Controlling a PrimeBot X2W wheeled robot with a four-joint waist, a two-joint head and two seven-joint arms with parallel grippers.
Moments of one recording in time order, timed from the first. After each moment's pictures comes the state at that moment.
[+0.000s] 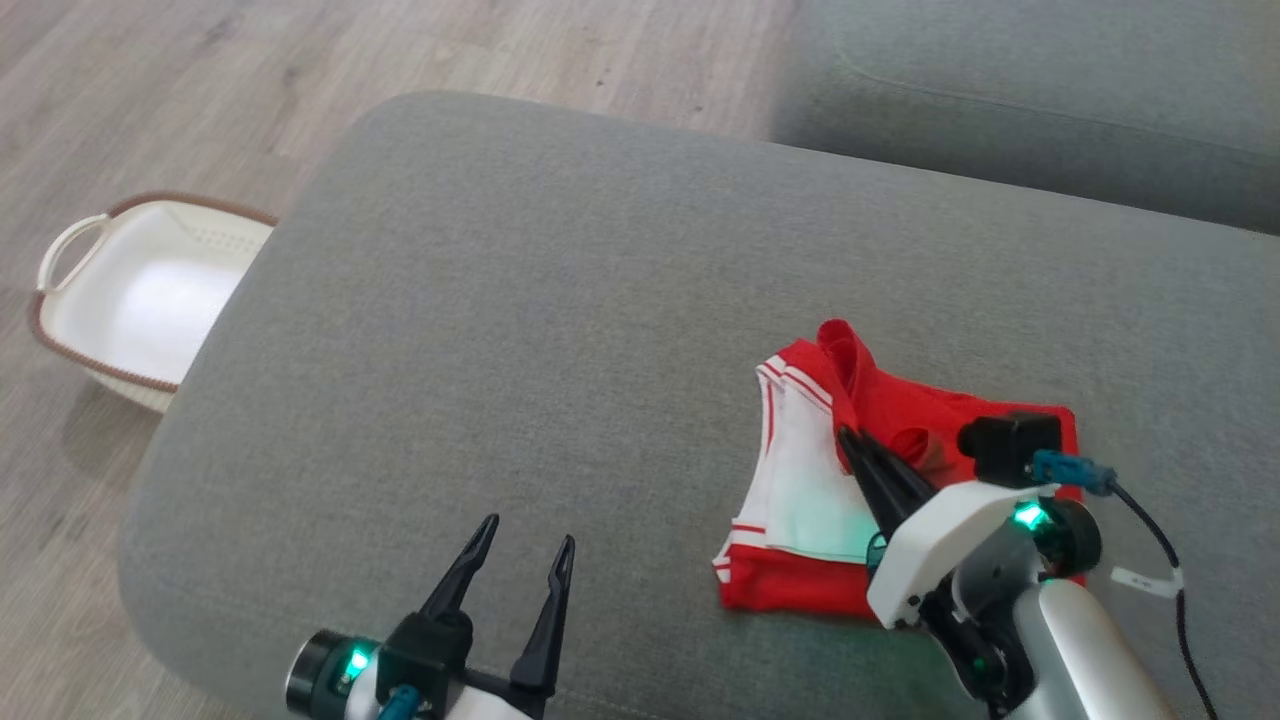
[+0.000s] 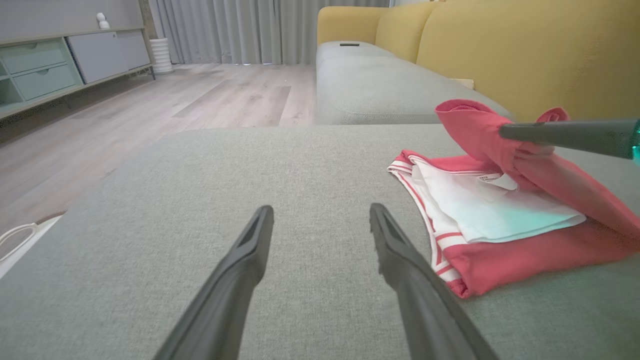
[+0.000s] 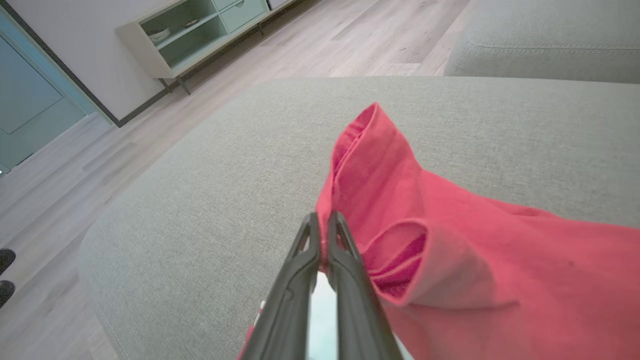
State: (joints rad) left arm 0.12 0.09 -0.42 0.10 -0.06 0.05 -0.25; right arm -0.12 -0.06 0.23 0.21 0.35 0.13 0.29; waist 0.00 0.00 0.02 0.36
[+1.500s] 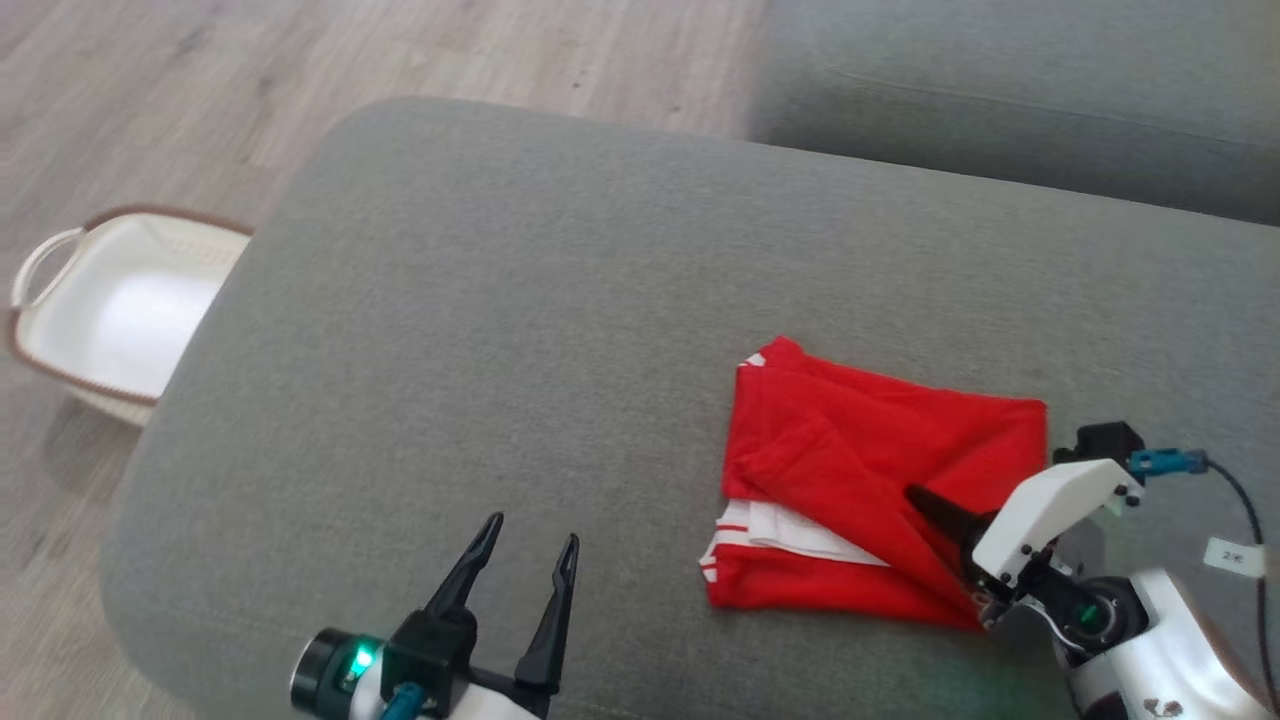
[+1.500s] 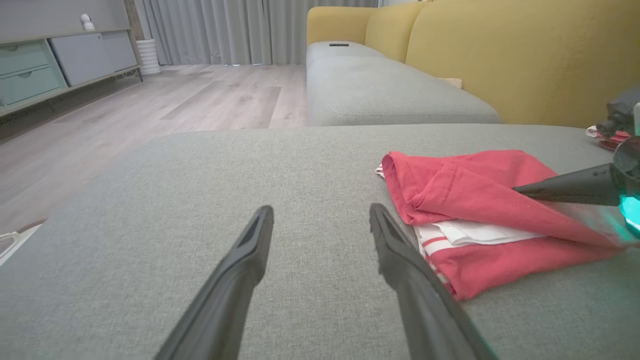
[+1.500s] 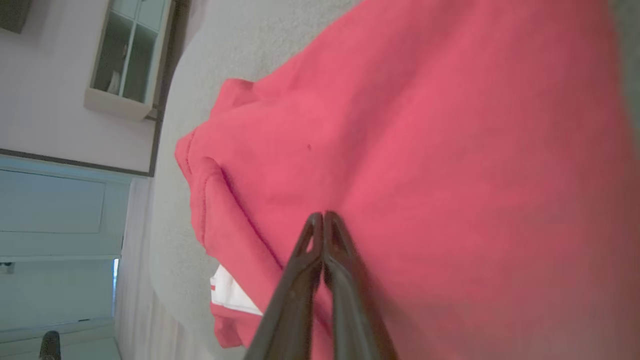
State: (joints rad) left arm 0.12 0.08 -0.42 0.11 -0.05 0.04 -0.25; right arm -0.27 -0.17 0.14 0.62 0.96 0.13 0.57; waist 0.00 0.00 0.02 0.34
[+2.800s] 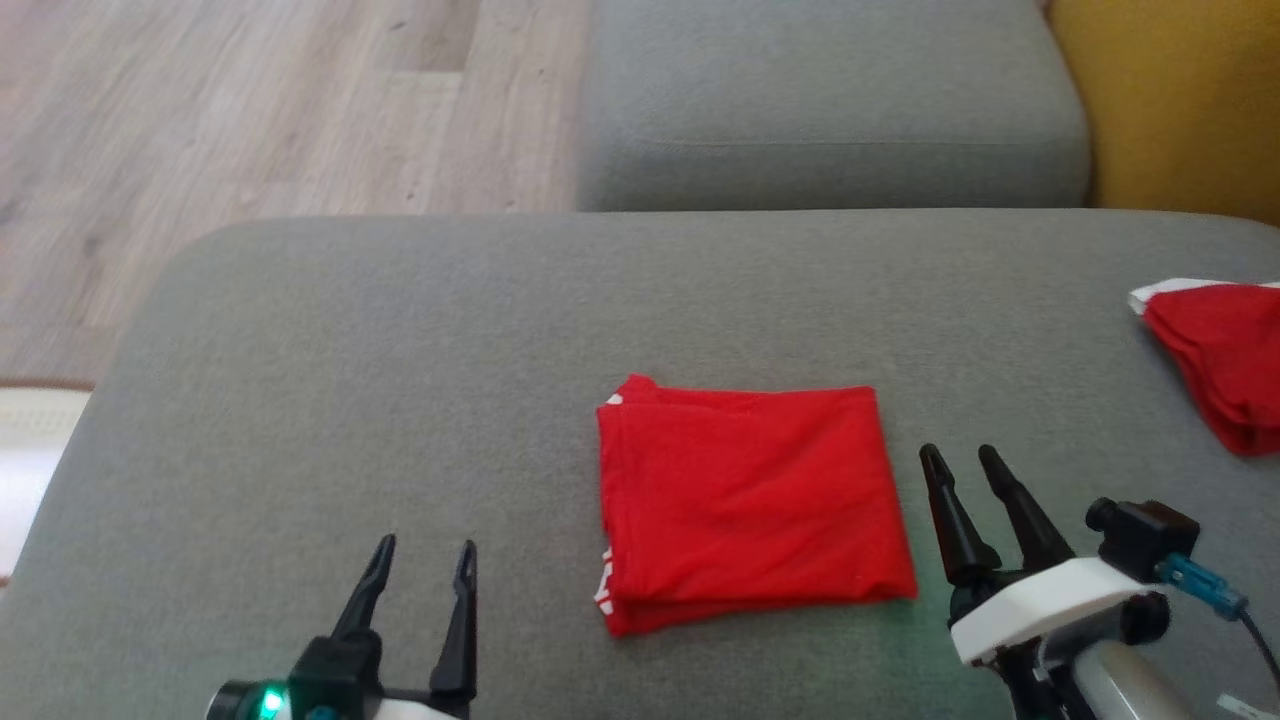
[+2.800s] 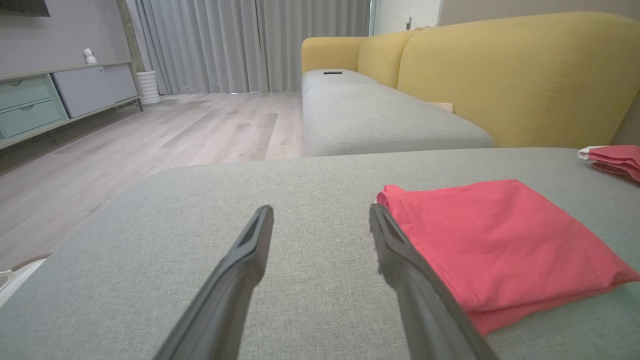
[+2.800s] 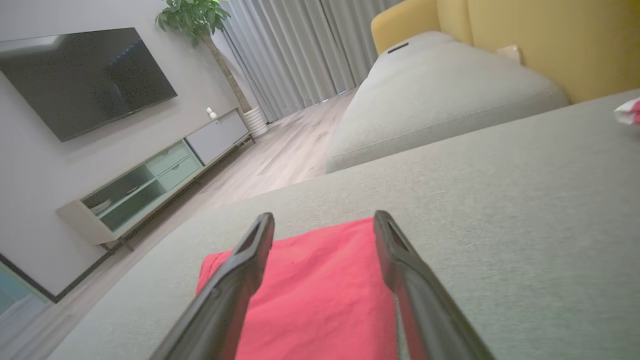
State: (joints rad) left arm 0.20 0.09 -0.29 0.07 -0.07 0.12 -0.25; right arm -0.10 -0.24 0.37 0.42 0.71 0.13 -0.22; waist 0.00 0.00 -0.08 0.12
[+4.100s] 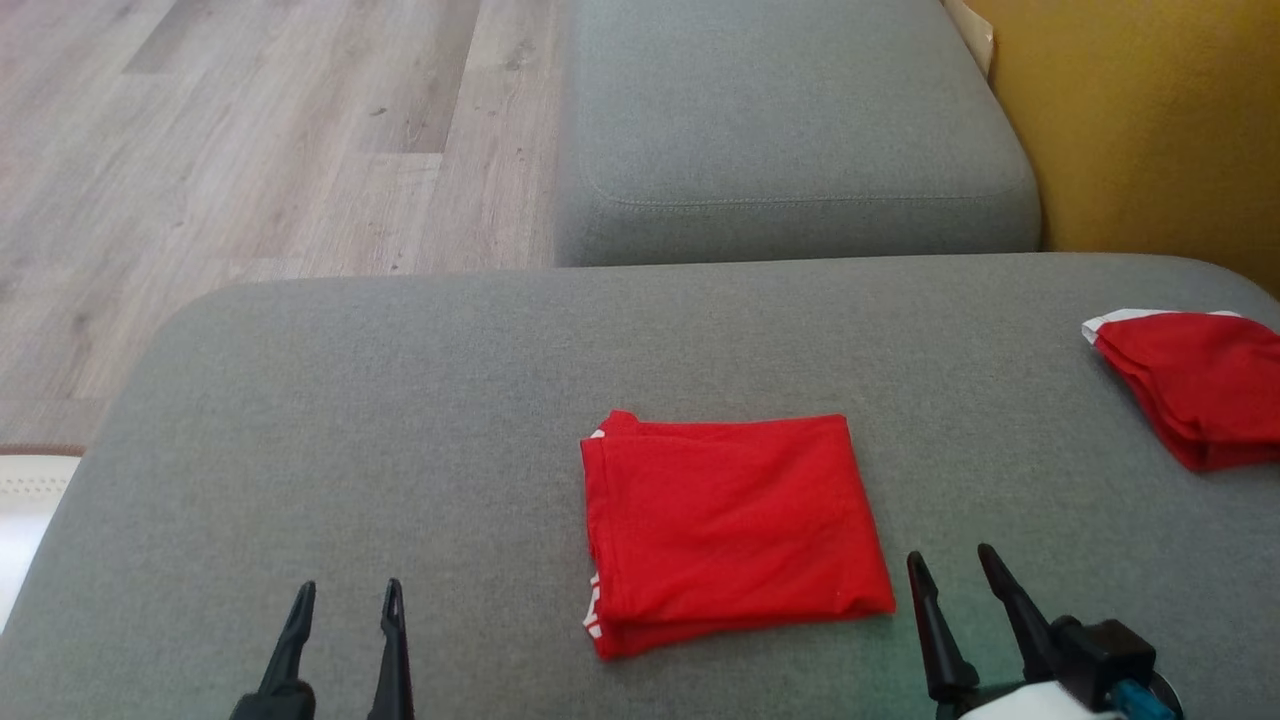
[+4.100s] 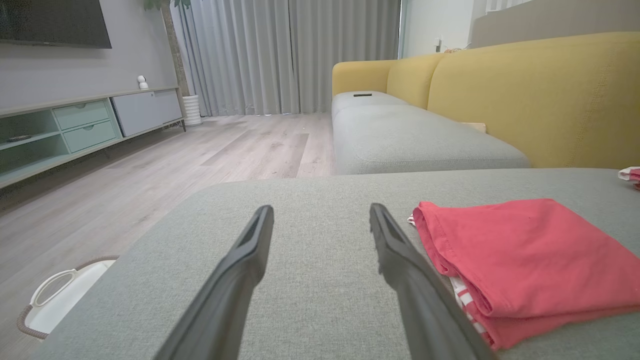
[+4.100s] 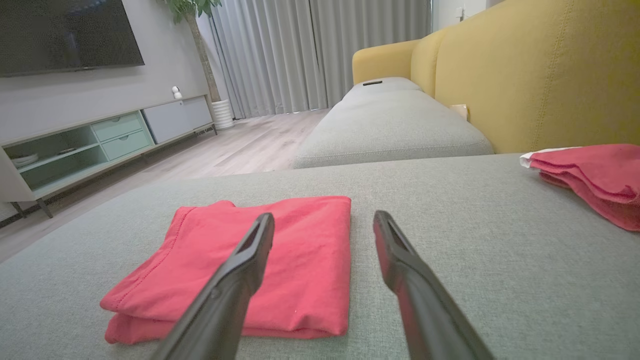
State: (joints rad) left arm 0.33 0.09 -0.18 -0.03 -0.04 0.15 -0.25; right arm 0.14 -0.05 0.14 0.32 0.18 0.13 -0.25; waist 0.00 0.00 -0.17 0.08
